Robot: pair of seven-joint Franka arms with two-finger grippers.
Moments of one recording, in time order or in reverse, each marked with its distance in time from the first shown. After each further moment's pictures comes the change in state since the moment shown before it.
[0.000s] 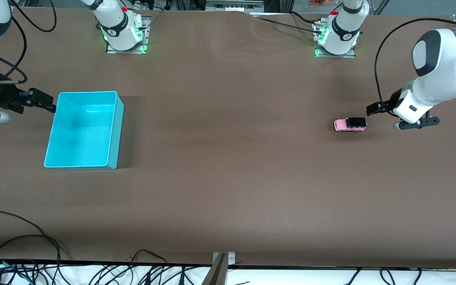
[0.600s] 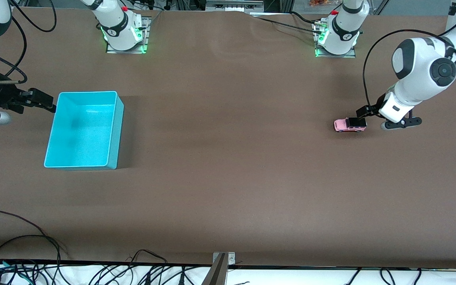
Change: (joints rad) left arm 0.000 0.015 -0.001 -0.202 0.001 0.298 0.020; right arm 0.000 0.000 0.000 0.000 0.000 0.000 0.000
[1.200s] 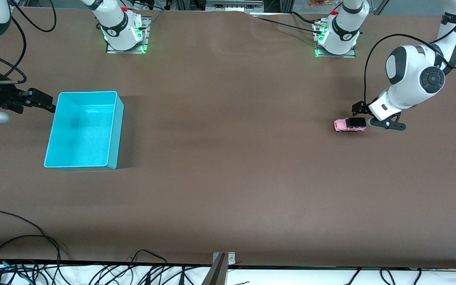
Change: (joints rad) left arm 0.020 0.064 0.000 -0.024 0.000 0.031 0.401; right arm 0.000 0.000 -0.002 0.000 0.000 0.000 0.000
